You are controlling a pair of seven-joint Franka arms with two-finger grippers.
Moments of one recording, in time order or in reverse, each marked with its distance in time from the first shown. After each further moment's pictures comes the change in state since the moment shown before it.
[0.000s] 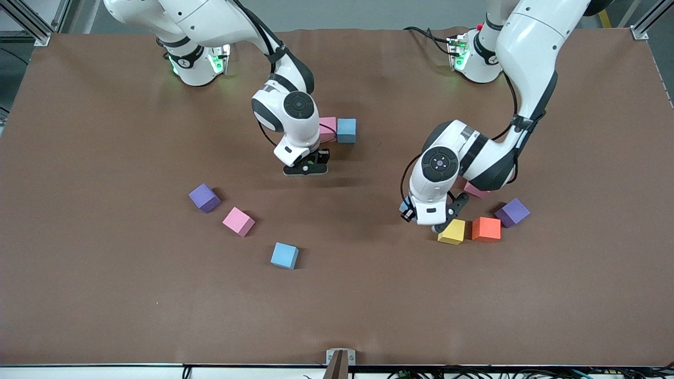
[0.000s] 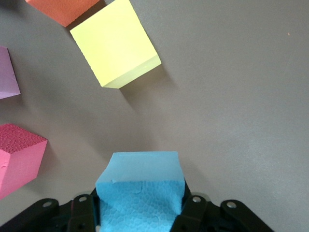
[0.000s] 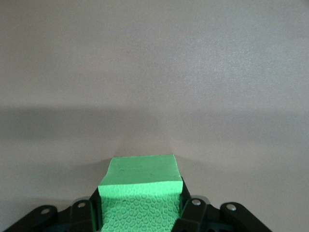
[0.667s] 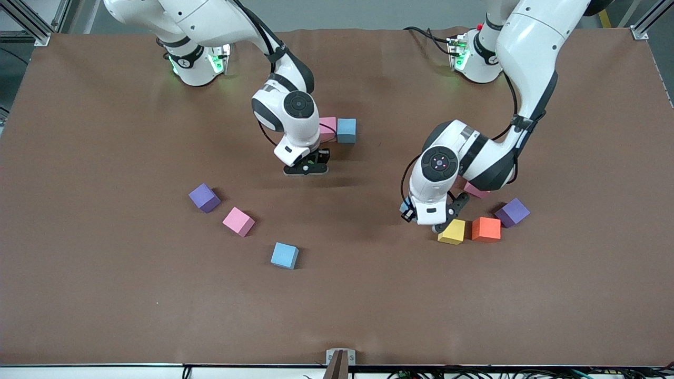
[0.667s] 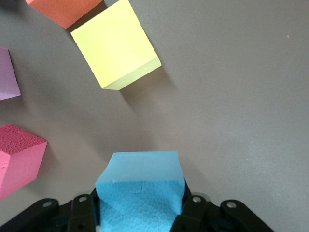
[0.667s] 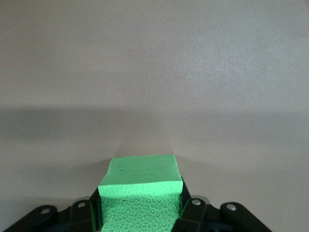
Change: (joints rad) left arm 0.000 0.000 0.000 0.000 0.009 0.001 -0.008; right arm 0.000 0.000 0.002 -0.001 0.000 0.003 0.000
